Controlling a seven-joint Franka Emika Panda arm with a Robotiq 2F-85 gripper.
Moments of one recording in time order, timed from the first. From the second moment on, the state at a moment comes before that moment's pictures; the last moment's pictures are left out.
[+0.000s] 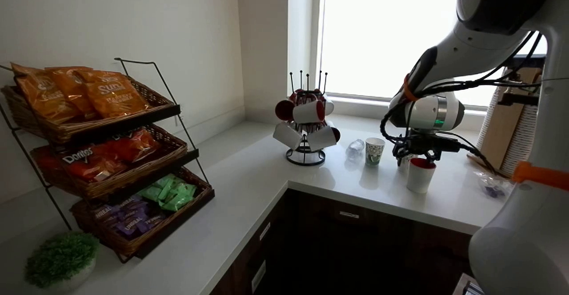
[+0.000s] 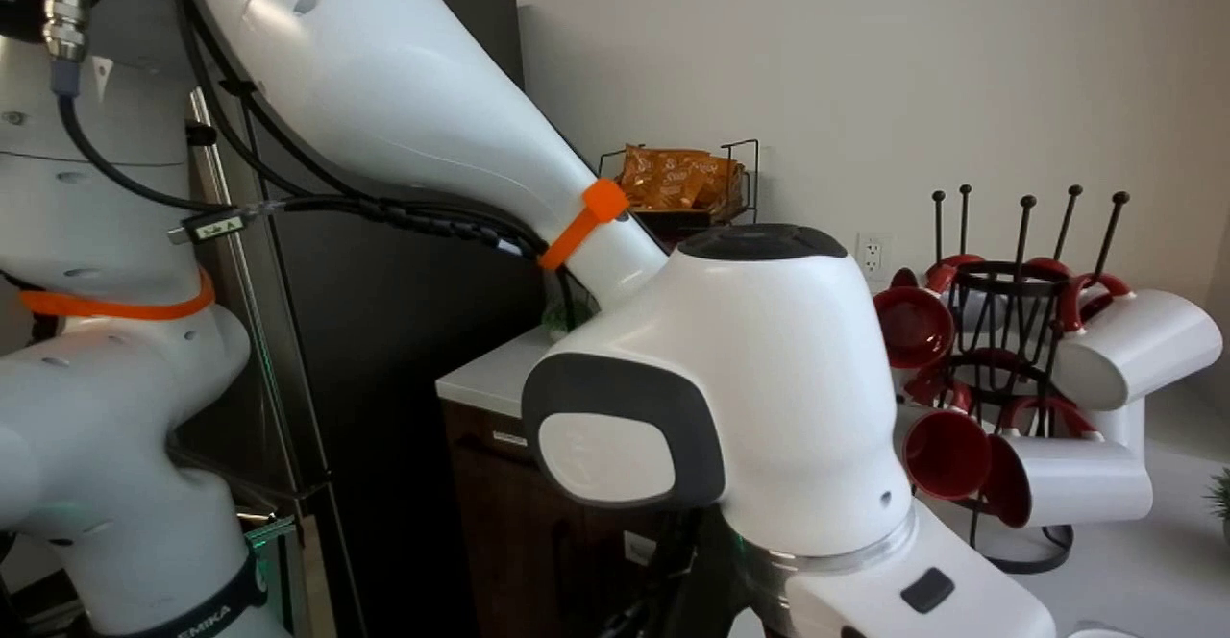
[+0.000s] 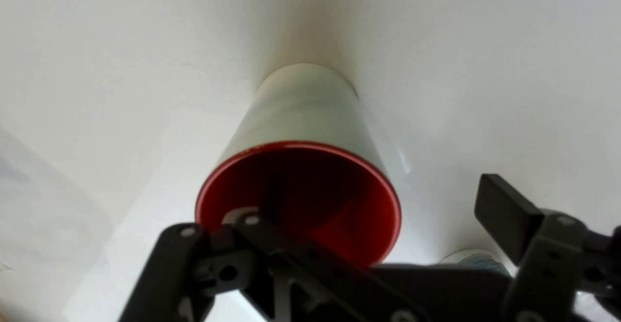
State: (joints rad) arm -0.53 0.21 -0.40 -2.26 0.13 2.69 -0.10
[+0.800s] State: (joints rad) arm -0.54 0.31 -0.41 -2.13 0.04 2.53 -0.11
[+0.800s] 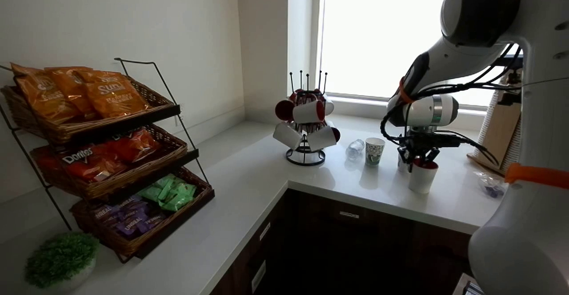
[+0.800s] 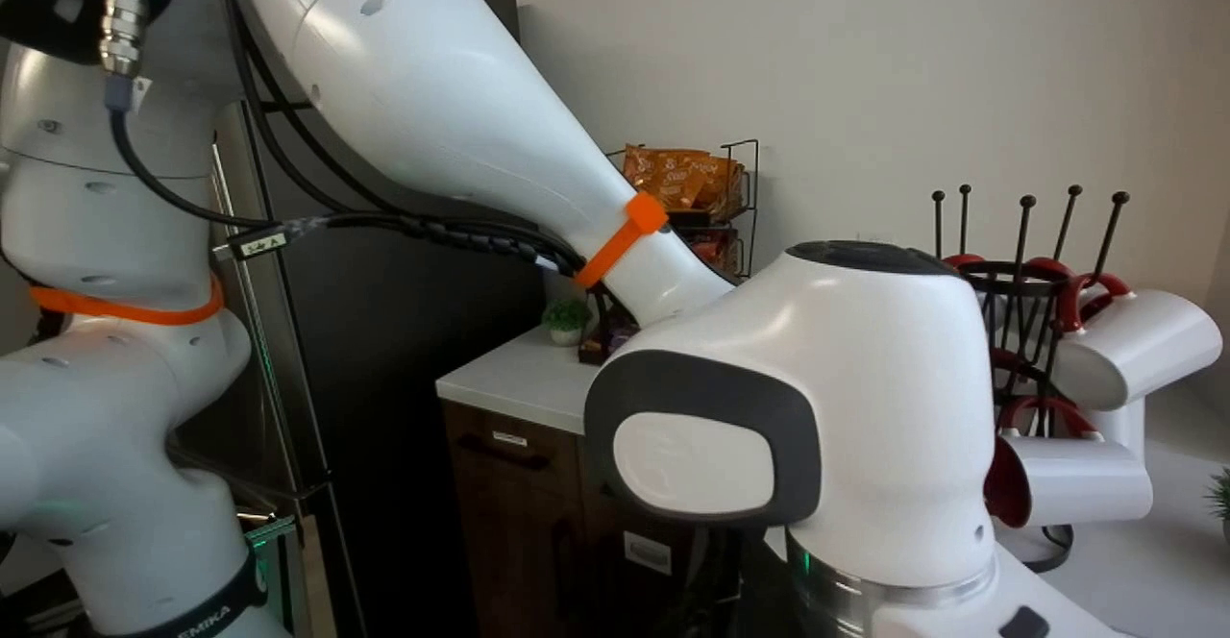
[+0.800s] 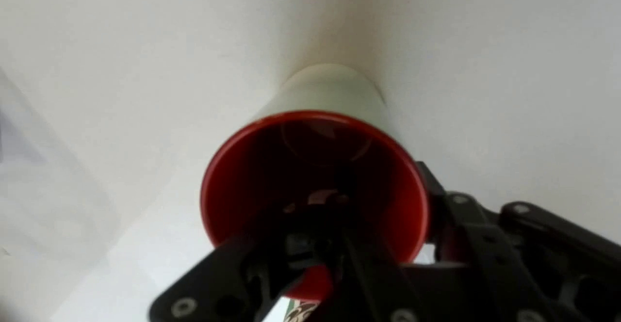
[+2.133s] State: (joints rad) arm -0.48 -0.12 -0.41 -2.37 -0.12 2.35 -0.53
